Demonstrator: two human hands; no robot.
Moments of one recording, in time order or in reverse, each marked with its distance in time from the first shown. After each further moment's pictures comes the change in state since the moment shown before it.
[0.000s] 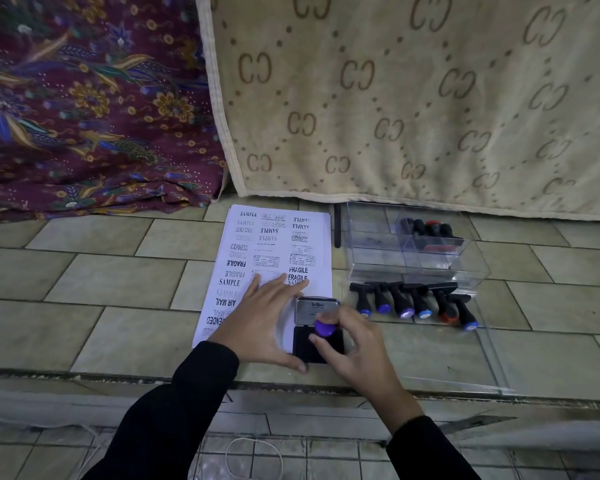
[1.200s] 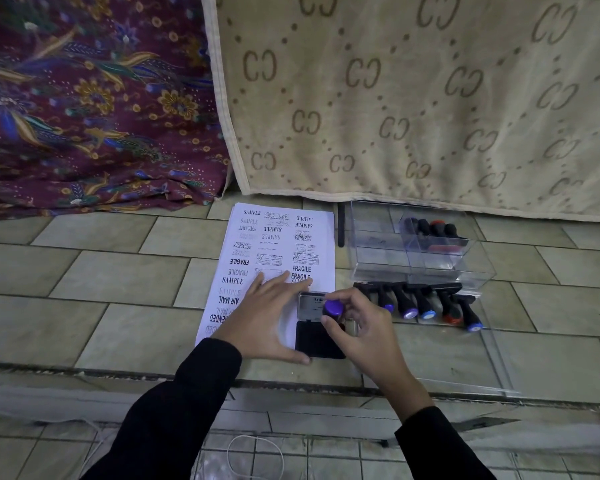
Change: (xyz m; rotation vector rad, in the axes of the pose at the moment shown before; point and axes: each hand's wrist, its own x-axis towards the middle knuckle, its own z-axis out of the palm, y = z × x) left_hand 0.002 0.004 -0.004 0.009 -0.008 -0.031; right_hand 0.015 -0.002 -0.007 0.080 -0.012 0.190
